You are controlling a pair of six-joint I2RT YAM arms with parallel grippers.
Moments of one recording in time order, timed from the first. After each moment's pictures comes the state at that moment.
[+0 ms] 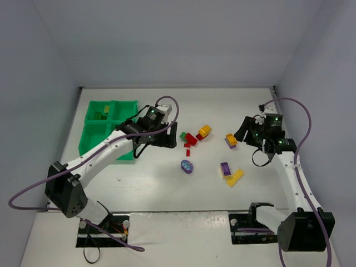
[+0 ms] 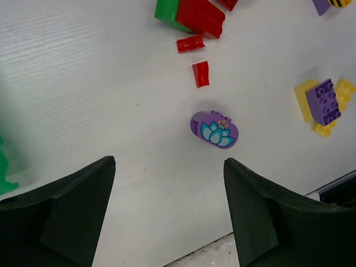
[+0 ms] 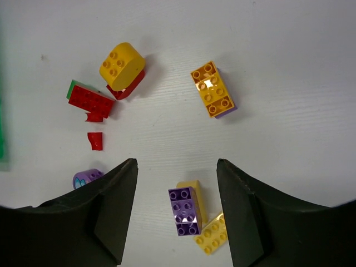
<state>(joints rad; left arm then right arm) -0.65 1.47 1.31 -0.69 0.01 -0.44 -0.01 1.07 0.87 -0.51 -0.22 0.31</state>
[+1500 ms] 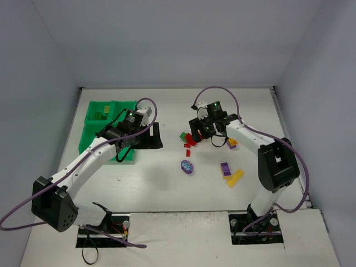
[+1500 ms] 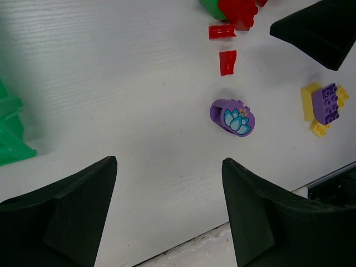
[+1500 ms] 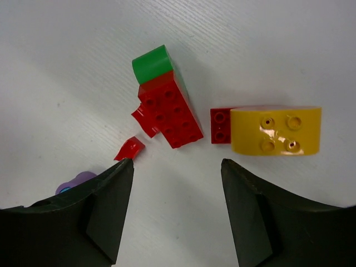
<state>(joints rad) -0.51 1.33 1.14 -0.66 0.13 -0.47 0.43 1.71 1.18 -0.38 -0.26 -0.04</state>
